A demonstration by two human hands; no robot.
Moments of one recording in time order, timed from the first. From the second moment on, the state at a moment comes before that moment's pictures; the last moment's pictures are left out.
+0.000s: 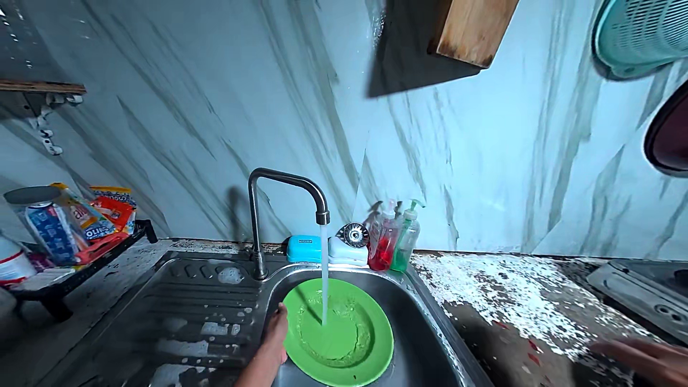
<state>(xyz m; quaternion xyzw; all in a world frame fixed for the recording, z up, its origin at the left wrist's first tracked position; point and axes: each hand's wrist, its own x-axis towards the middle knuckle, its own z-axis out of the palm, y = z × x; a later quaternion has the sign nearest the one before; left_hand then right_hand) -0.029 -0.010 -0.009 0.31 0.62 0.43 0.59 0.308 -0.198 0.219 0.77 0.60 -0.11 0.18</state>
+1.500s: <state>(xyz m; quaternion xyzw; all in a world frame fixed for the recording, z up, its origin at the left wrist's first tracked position) -0.050 -0.035 0.018 0.28 0.68 0.51 0.46 0.170 0.003 0.022 0.48 0.85 -0.17 0.10</state>
